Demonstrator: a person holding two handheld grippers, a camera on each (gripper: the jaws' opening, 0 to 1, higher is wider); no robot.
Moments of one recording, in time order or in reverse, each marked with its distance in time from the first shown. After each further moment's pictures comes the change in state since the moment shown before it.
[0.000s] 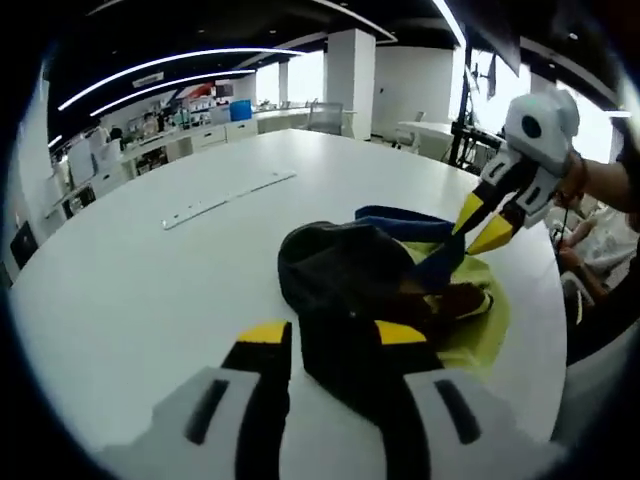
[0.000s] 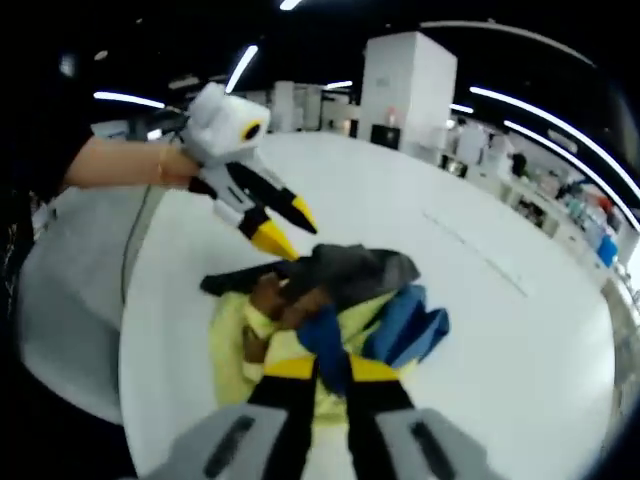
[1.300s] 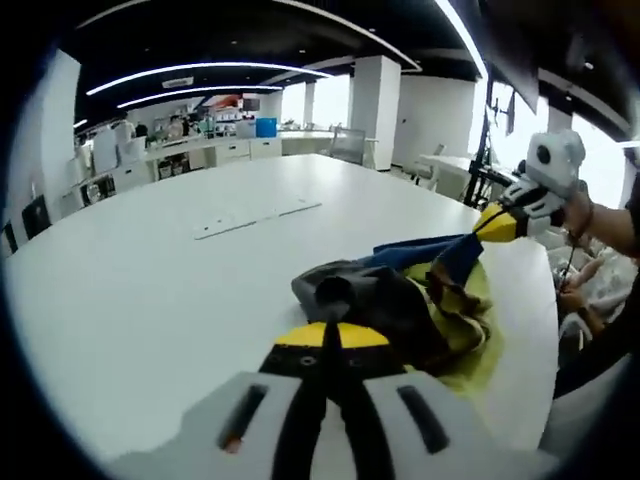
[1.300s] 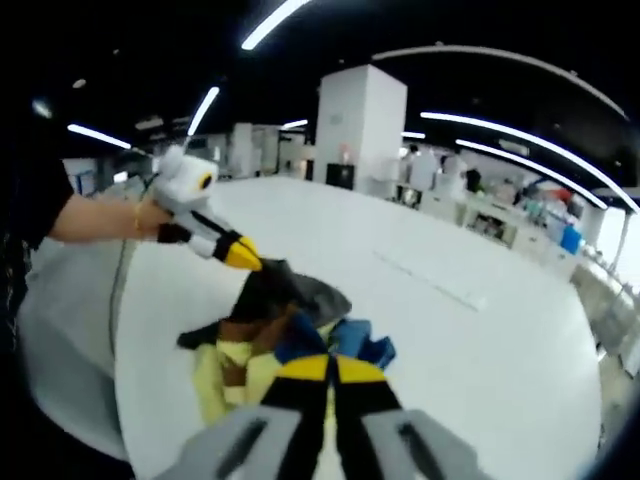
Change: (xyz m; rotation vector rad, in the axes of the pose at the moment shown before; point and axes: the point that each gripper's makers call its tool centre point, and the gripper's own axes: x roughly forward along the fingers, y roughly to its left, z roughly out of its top) left arm -0.047 0.022 0.025 -0.148 -0.148 0.105; right arm -0.053 -0.035 0.037 0.106 -0.219 -0.185
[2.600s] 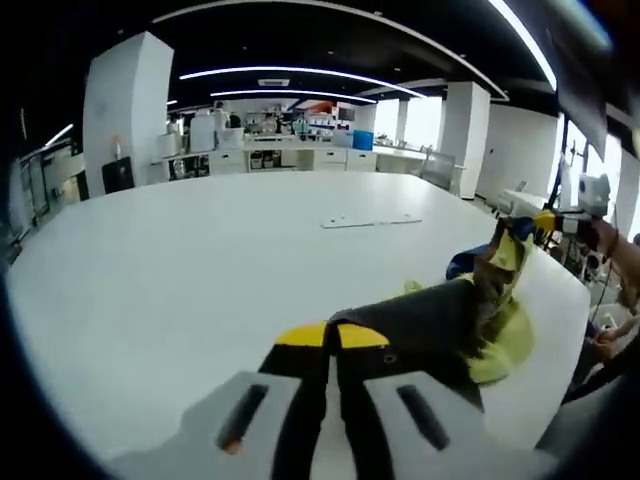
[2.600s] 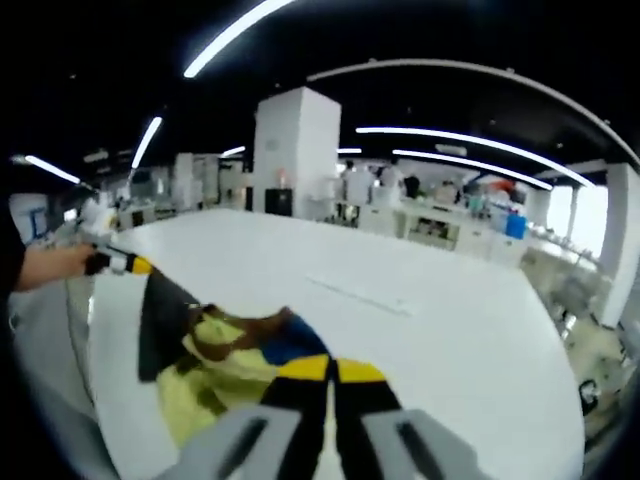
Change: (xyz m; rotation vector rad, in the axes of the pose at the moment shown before) left arm -0.123 0.089 -0.026 -0.145 -0.031 0.349; right arm -0.029 -0.064 0.014 0.160 -0.062 -0.218
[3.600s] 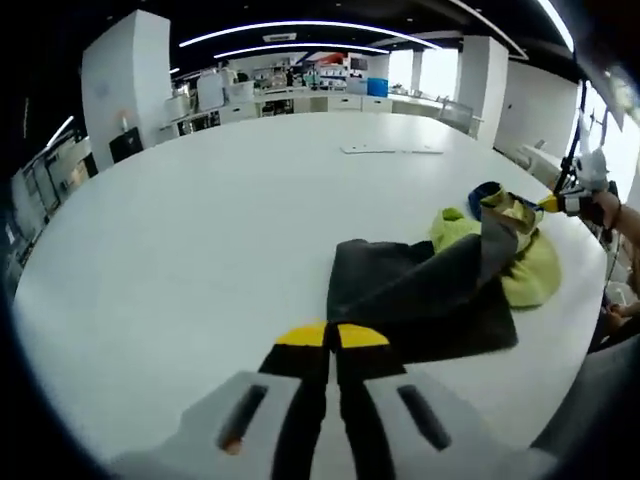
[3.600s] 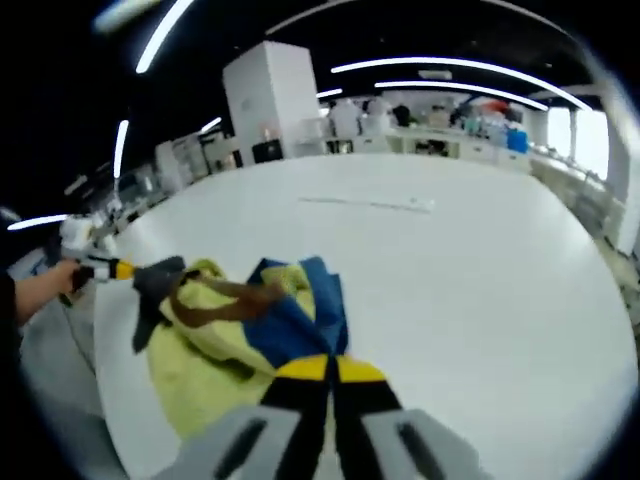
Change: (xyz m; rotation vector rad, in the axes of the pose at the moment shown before) left arm -0.004 0.021 -0.083 0.036 0.232 0.070; right arm 0.040 0.013 -0.107 0.203 0.257 0.068
